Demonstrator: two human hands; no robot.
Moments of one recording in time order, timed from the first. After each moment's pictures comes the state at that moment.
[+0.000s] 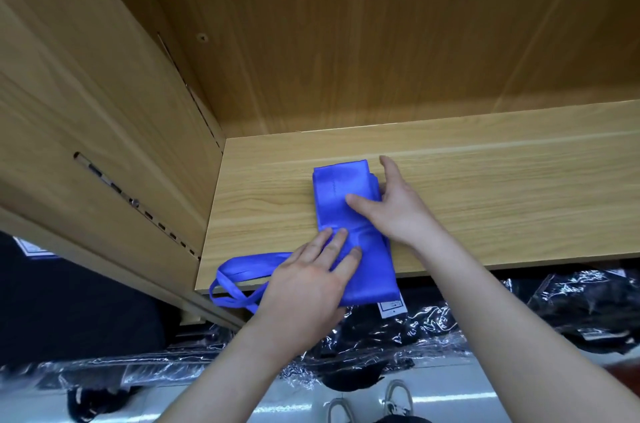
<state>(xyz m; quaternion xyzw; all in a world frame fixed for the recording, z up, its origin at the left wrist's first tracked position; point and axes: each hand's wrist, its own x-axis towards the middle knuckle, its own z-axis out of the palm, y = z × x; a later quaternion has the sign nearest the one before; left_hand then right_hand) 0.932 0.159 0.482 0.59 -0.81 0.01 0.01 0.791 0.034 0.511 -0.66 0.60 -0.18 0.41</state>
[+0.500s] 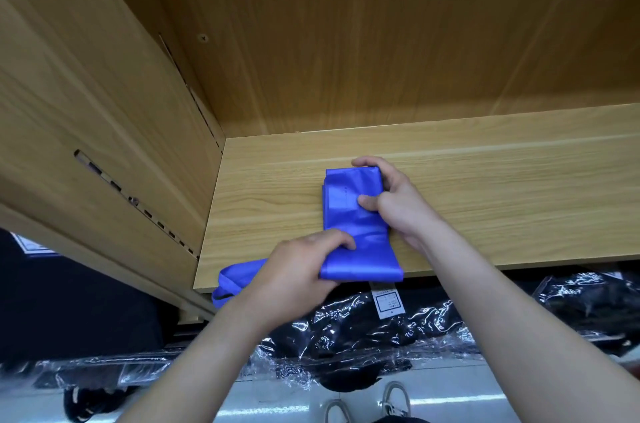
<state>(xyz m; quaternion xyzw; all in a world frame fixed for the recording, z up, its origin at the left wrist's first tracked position) 0.949 0.140 0.495 0.58 -0.75 -0.24 0.20 0.792 0.021 0.500 -0.57 0.46 -0.33 0.60</state>
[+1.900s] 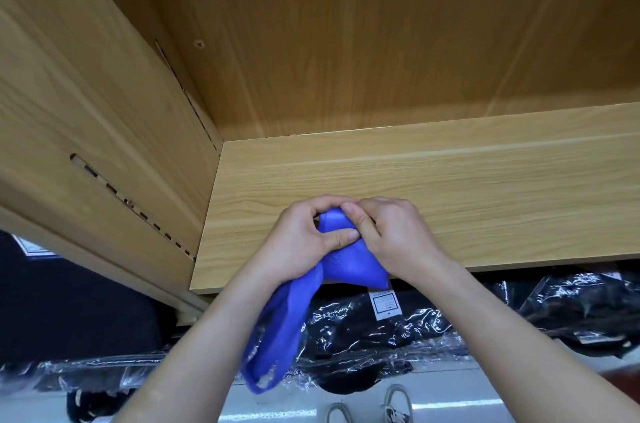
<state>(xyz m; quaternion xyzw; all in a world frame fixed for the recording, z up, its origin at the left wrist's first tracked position) 0.934 0.109 0.524 0.59 -0.58 -0.41 0.38 0.775 0.061 0.506 -0.84 0.40 -0.29 0.21</state>
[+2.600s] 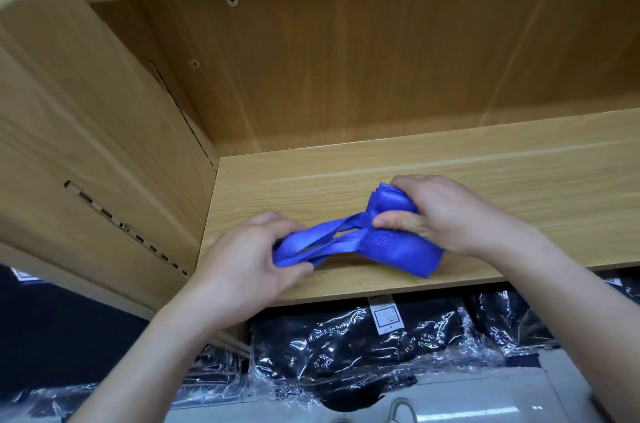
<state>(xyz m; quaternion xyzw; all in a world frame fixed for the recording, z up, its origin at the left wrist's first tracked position) 0.975 0.141 0.568 0.66 -0.71 -0.18 0.18 0.726 0.023 0.563 -0.89 0.39 -0.11 0.19</state>
